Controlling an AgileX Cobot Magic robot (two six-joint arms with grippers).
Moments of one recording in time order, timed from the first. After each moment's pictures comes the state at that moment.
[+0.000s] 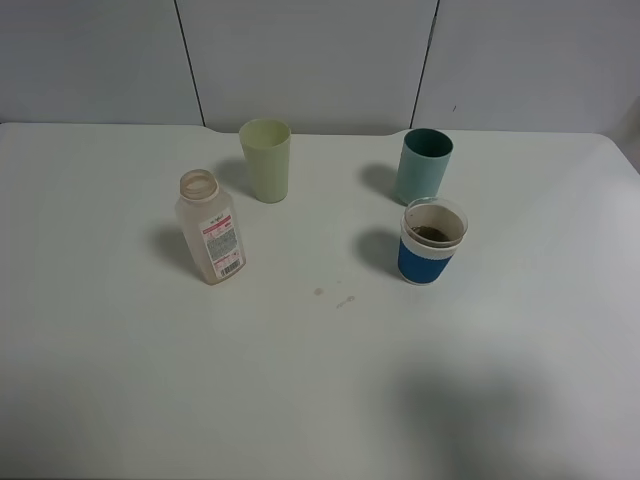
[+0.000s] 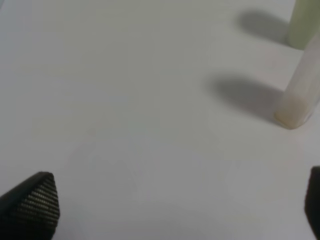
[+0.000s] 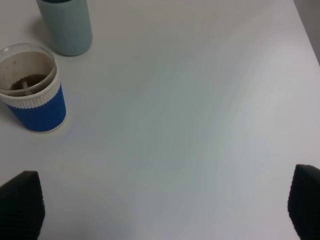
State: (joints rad) left arm 0.00 0.00 -0.51 -0.03 1.05 0.02; right arm -0.05 0.00 -0.51 0.06 1.07 -0.14
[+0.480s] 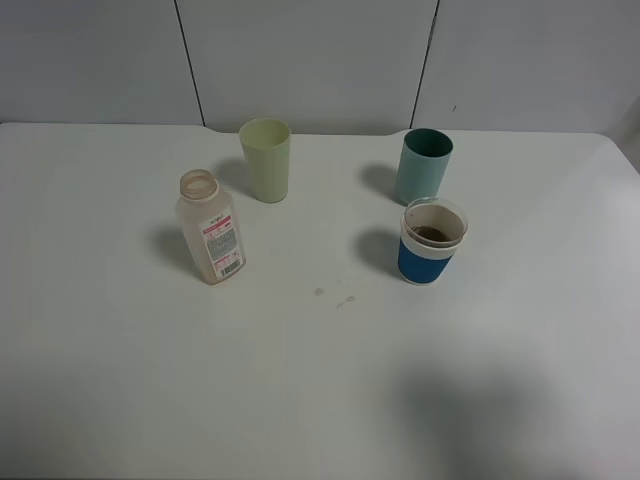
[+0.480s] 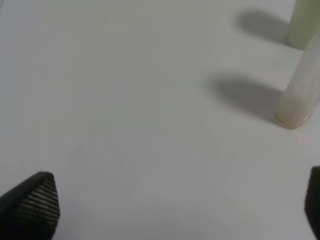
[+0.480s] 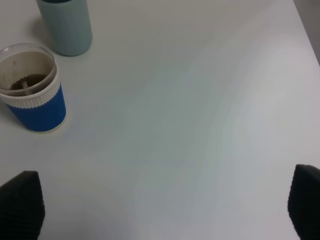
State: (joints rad) left arm 0.00 0.00 -0.51 -0.03 1.05 0.02; right arm -0.05 0.00 -0.51 0.06 1.07 -0.14
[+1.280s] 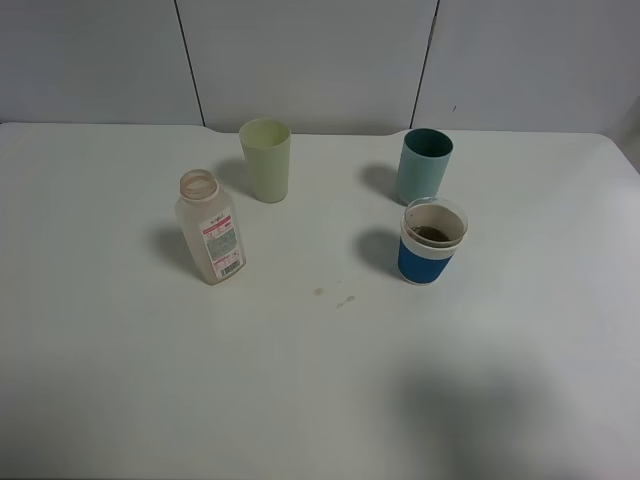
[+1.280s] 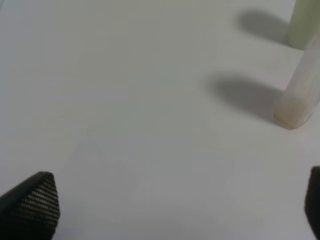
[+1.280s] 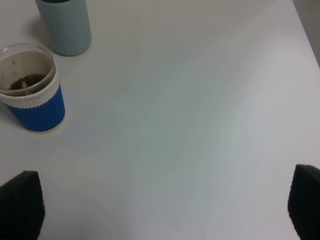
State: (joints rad) left arm 0.00 0.00 -0.51 -0.03 1.05 0.02; right arm -0.05 0.00 -0.51 0.06 1.07 -0.14
